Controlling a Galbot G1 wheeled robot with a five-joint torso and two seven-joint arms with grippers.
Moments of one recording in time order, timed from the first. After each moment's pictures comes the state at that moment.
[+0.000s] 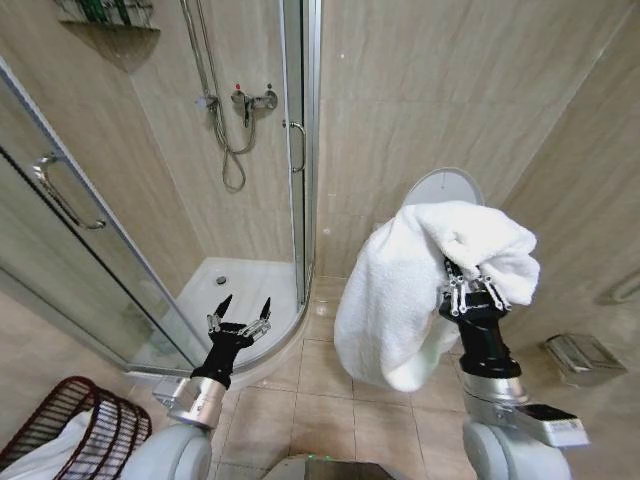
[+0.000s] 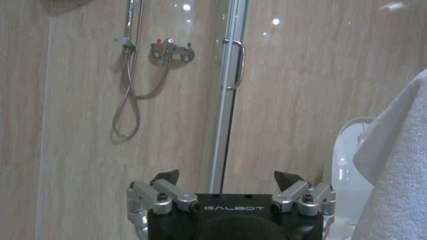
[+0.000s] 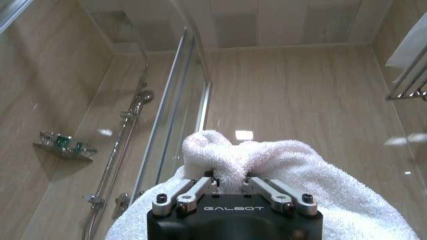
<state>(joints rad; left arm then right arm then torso) 1.81 -1.58 -0.61 -2.50 -0.16 0.18 0.18 -1.66 1.52 0.64 2.50 0.10 0.33 -0.16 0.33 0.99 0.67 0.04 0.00</state>
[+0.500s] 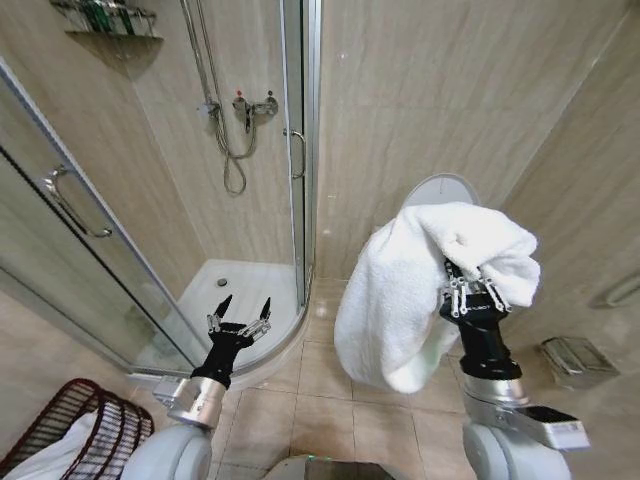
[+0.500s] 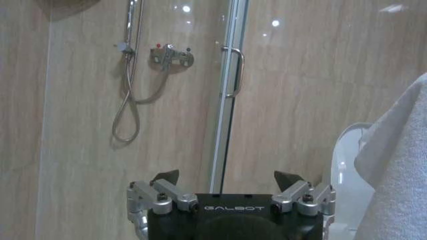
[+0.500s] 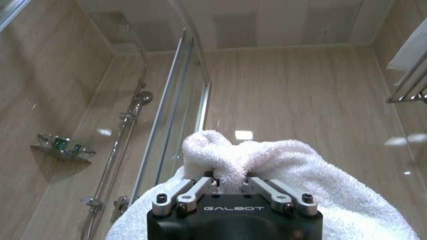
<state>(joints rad) 1.81 -1.58 -0.61 -2.50 -0.16 0.18 0.18 -1.67 1.53 0.64 2.50 0.10 0.34 -0.16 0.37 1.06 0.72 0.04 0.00</state>
